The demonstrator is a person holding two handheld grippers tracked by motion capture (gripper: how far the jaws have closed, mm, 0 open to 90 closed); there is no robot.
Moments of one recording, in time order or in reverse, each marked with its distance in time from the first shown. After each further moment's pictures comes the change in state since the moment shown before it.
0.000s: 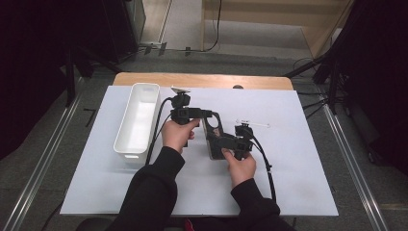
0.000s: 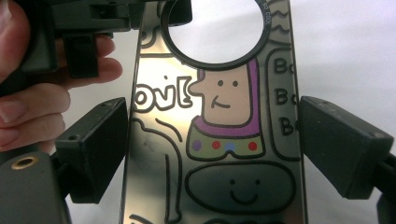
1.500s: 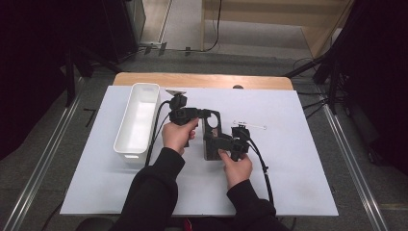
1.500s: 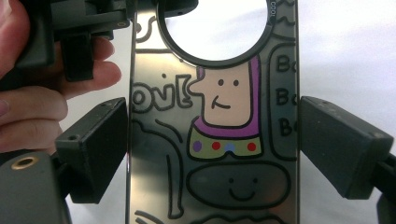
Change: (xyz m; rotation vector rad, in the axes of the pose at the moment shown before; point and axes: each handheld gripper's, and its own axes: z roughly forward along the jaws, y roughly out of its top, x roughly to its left) left arm 0.012 -0.003 0.000 -0.035 -0.109 -0.107; right arm 0.005 -0.005 0.008 -0.020 -0.021 0.005
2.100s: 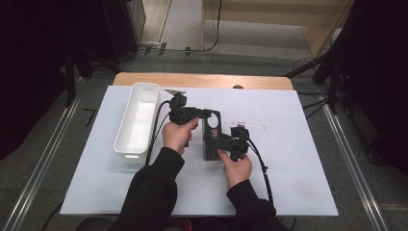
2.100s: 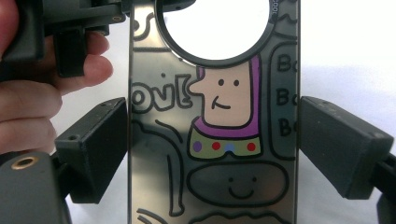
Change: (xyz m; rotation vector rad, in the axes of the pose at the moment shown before) left arm 0.000 0.002 -0.002 0.017 -0.031 -0.014; right arm 0.002 -0.001 0.001 0.000 -0.009 -0.016
